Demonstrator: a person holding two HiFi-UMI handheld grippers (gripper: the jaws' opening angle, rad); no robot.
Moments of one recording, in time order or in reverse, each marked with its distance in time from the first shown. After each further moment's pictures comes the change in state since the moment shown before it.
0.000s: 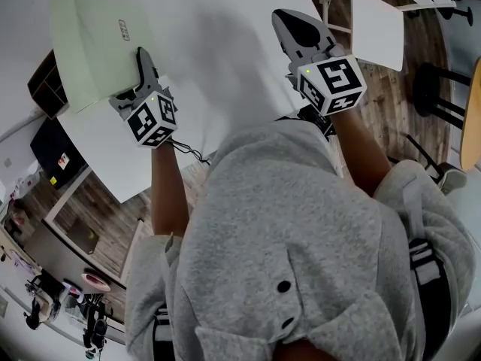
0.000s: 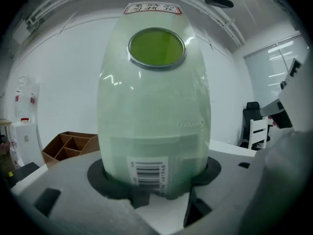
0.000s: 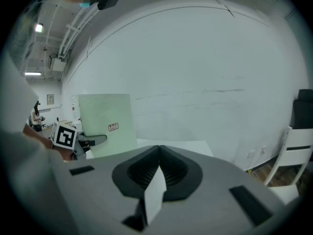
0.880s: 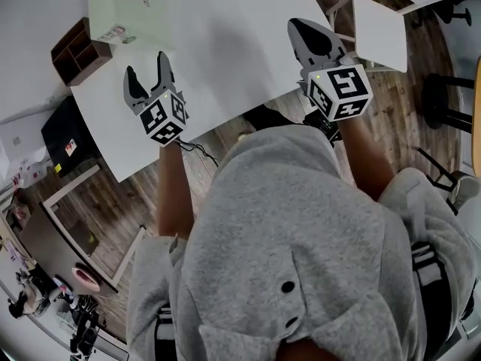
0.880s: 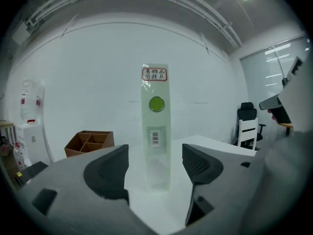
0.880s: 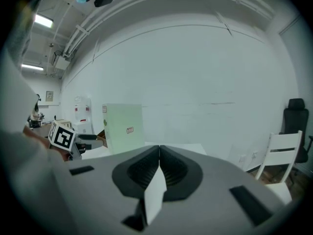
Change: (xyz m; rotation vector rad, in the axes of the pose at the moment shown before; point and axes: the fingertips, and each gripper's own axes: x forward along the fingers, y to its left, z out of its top) left arm -0.109 0.008 -0.009 0.006 0.020 -0.017; right arm -0.104 0.057 -0.006 -0.041 -0.084 -0.055
